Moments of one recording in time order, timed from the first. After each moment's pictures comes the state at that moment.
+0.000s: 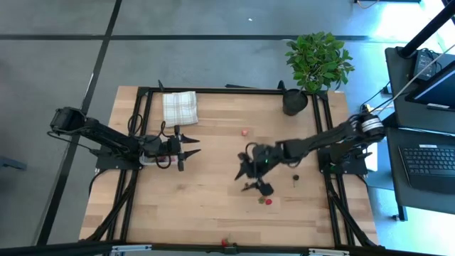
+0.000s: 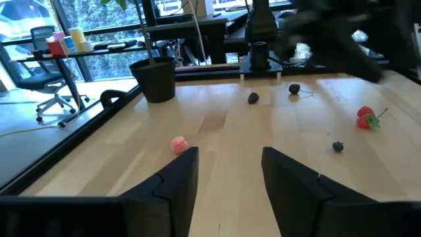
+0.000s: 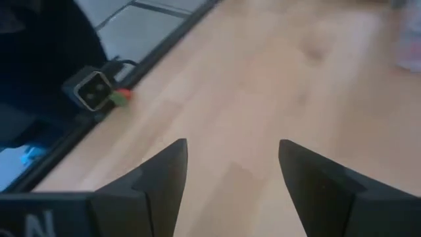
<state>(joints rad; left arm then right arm) -0.12 1.08 0.11 0.84 -0.35 0.06 0.19 1.60 0.90 0.12 -0.36 -0.14</state>
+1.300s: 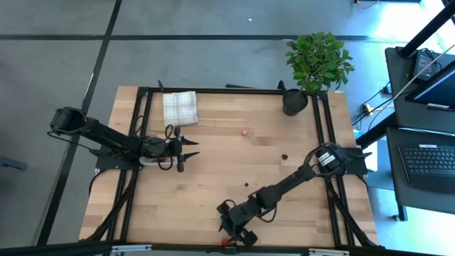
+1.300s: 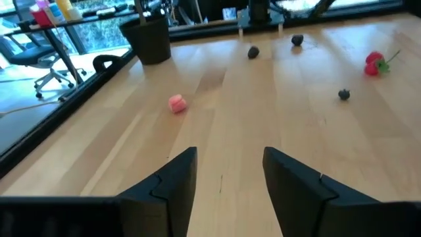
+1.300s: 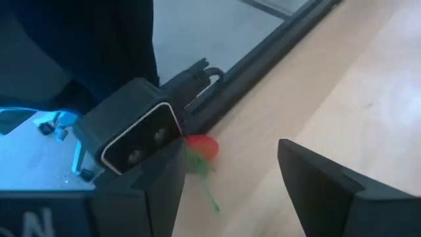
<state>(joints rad) -0.12 1.08 0.11 0.68 -0.35 0.06 0.53 2.21 1.39 0.20 -0.21 -0.09</state>
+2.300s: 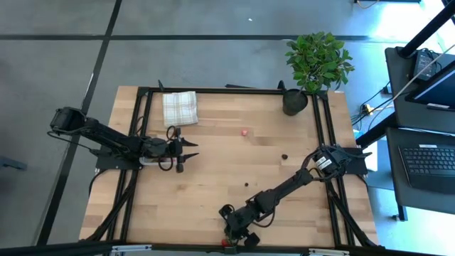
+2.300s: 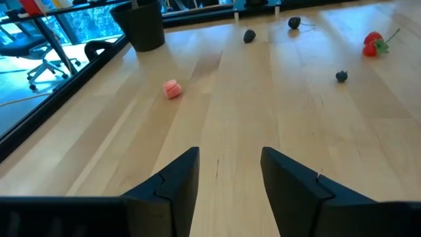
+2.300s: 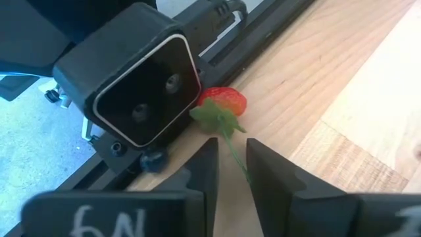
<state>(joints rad) -0.13 1.08 0.11 0.62 -0.34 0.05 0.55 2.26 1.45 0.04 -0.21 -0.08</state>
